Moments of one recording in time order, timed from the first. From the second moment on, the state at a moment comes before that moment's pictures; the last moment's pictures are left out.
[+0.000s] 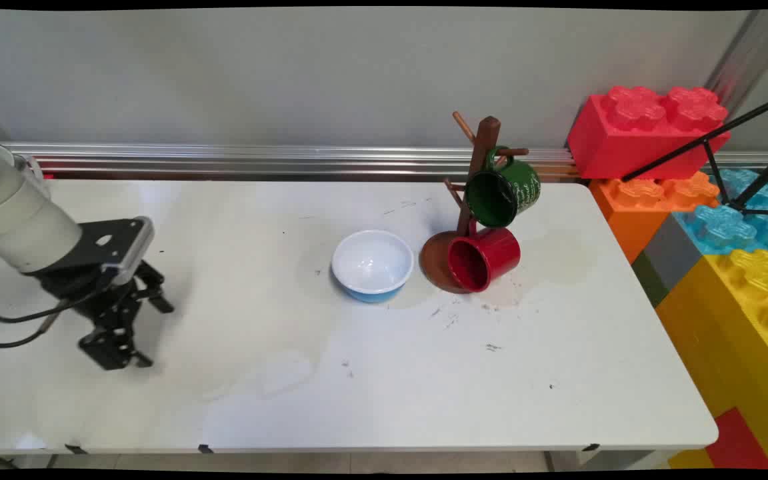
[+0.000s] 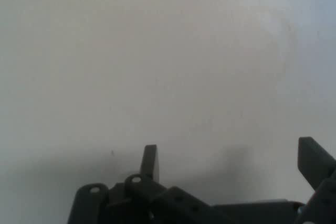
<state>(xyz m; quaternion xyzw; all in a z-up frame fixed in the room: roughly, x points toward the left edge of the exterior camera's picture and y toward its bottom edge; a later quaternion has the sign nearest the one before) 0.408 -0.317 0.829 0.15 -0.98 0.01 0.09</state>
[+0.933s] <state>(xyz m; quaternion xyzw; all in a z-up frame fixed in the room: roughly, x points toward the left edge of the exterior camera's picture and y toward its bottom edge) 0.271 -0.351 0.863 0.27 -0.95 0.05 0.15</state>
